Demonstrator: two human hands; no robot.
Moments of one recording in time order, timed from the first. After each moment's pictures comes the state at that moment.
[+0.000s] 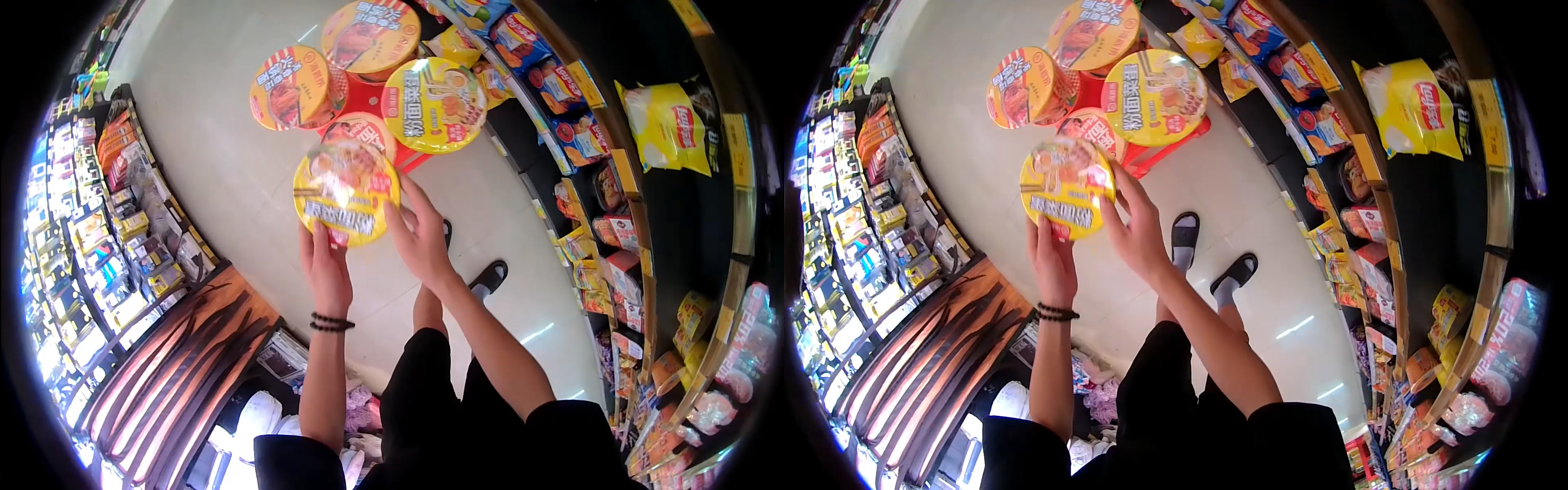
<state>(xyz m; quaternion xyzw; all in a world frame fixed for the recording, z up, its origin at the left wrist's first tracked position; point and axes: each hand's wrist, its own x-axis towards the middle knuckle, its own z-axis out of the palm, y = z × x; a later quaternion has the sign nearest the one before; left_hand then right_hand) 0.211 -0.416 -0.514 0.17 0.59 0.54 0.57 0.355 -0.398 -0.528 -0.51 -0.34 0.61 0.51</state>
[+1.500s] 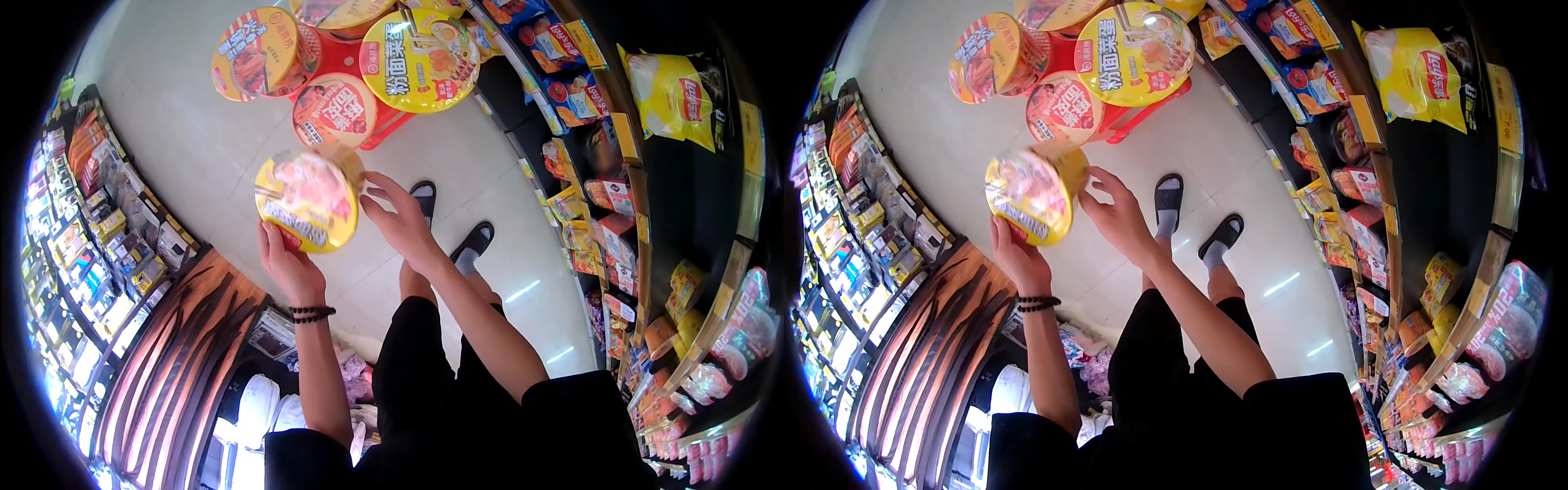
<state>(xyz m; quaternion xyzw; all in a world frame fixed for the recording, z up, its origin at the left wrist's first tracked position) 0.172 -0.438 -0.528 0.12 0.68 0.56 0.47 0.341 -0.428 -0.549 -0.56 -0.26 0.68 0.40</state>
